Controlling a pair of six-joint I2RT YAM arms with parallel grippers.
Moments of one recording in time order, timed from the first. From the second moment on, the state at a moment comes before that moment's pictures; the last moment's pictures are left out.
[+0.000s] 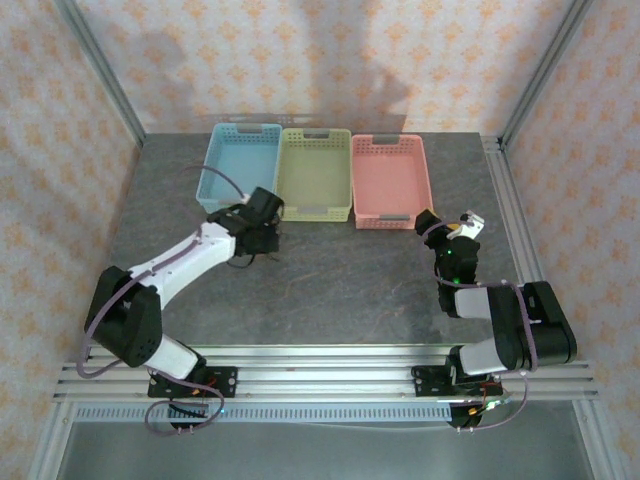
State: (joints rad) left arm -0.52 1.50 1.08 -0.73 -0.24 -0.55; right arm 0.09 1.41 0.25 1.02 0.08 0.61
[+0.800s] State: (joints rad) left arm -0.83 1.66 1.24 -0.74 -0.28 -0.46; right arm 0.09 1.41 0.25 1.02 0.06 0.61
